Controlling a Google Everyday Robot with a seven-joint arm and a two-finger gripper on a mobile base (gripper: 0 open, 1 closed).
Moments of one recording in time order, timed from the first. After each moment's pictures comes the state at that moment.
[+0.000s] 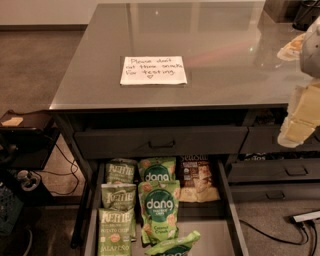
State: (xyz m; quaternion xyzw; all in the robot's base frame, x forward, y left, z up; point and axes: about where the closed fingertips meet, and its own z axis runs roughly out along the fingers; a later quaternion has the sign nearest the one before) arm 0.438 -0.217 0.976 -0.60 0.78 -0.03 0.16
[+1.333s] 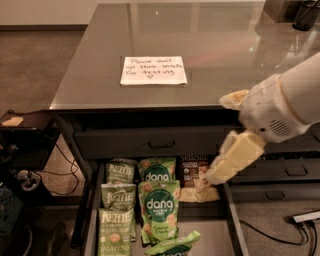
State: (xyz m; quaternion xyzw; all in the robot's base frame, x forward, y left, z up) arm 0.414 -0.112 0.902 -0.57 0.76 0.17 0.27
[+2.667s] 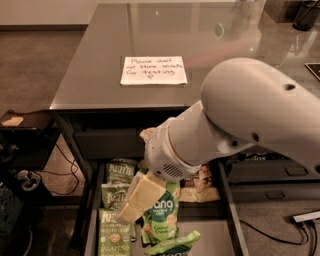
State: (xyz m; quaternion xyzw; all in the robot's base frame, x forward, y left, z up) arm 0.369 0.053 0.848 -0.60 0.72 0.23 0.26
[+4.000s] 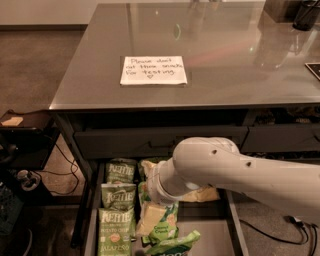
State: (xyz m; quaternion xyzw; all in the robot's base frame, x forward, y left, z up) arm 0.403 0.045 0.674 -0.68 0.68 0.15 0.24
